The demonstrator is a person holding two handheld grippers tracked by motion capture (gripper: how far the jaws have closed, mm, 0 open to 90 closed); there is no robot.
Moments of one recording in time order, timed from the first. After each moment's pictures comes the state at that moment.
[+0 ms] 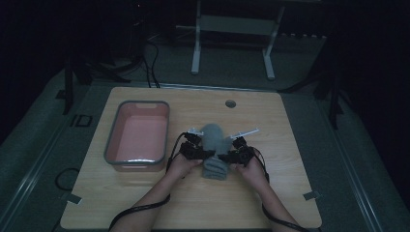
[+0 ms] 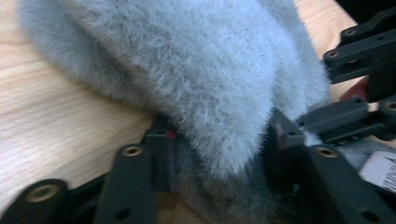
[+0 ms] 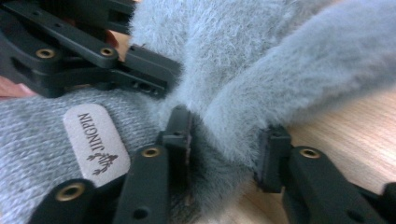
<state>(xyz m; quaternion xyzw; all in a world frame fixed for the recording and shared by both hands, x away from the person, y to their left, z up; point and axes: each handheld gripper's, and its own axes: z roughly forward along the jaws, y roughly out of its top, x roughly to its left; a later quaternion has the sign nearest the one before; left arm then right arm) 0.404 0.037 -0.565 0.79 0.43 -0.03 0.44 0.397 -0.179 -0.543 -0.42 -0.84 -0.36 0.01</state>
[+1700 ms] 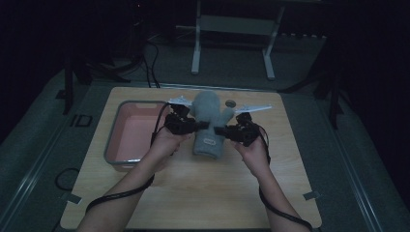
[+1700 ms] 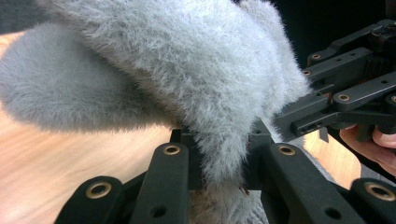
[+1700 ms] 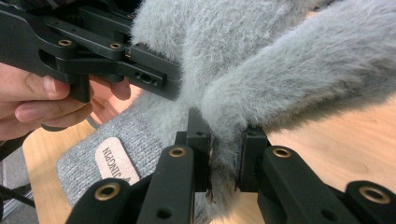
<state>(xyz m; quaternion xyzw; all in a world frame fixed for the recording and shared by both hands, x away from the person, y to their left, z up) 0.393 0.083 -0.418 0.77 0.37 0.03 0.51 0.381 -0.158 -0.414 -0.37 -0.80 -0.47 -0.04</state>
